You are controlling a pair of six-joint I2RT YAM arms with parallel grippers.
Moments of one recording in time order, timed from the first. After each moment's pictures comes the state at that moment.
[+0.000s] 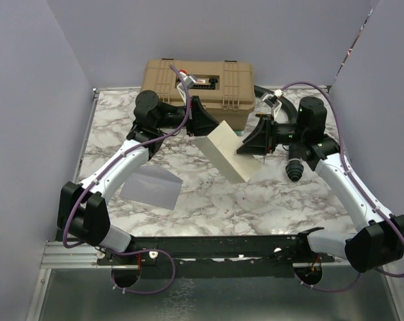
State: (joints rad) left arm -0.45 1.47 1.20 0.55 1.12 -0.85; right arm 0.28 1.22 1.10 -0.13 -1.23 0.44
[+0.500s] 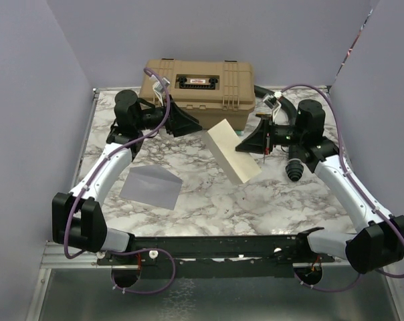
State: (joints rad) left arm -0.28 1.41 1.11 0.45 1.15 -0.74; right arm 0.29 1.22 1.06 -0.10 -1.16 0.44
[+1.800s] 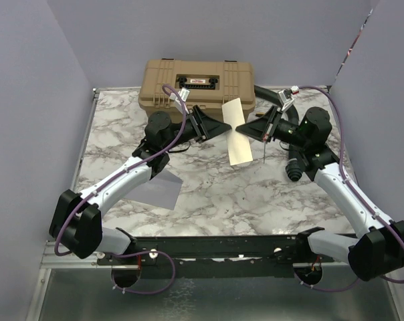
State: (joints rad) left arm -0.57 1.36 0.99 0.48 0.51 -1.08; right arm 0.30 1.16 0.95 0.24 -0.78 1.03
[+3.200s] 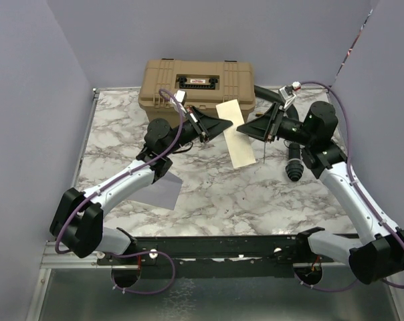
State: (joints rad) left arm -0.62 1.38 0.93 0.71 0.44 -1.39; right arm 0.30 1.13 1.02 0.09 -0.84 1.00
